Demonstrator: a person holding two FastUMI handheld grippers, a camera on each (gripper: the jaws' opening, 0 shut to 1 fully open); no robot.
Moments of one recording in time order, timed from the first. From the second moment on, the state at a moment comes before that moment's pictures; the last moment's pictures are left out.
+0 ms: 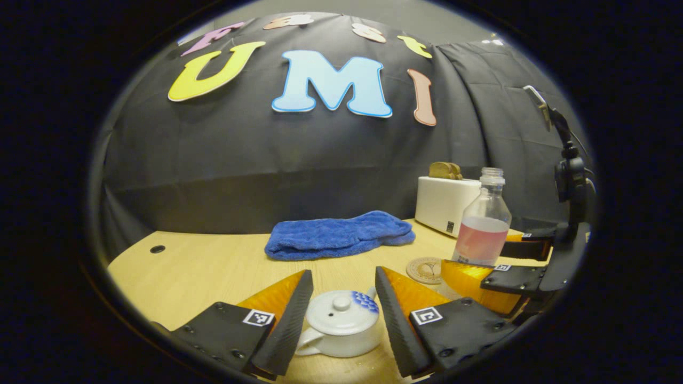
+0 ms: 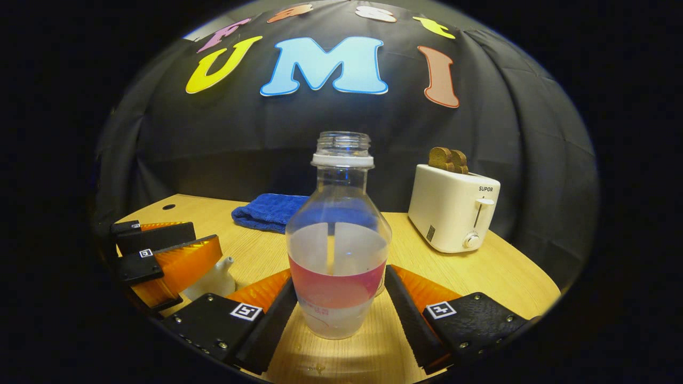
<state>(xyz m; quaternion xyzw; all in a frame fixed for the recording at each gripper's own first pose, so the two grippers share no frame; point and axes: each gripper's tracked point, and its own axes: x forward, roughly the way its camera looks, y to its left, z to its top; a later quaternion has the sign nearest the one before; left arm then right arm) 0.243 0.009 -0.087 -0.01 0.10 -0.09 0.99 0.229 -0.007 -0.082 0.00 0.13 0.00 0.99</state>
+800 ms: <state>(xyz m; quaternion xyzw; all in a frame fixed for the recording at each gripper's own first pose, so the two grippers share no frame) 0.242 0.015 -0.083 0.00 0.09 -0.07 0.99 0.229 -0.011 -0.091 0.01 0.14 0.00 0.99</state>
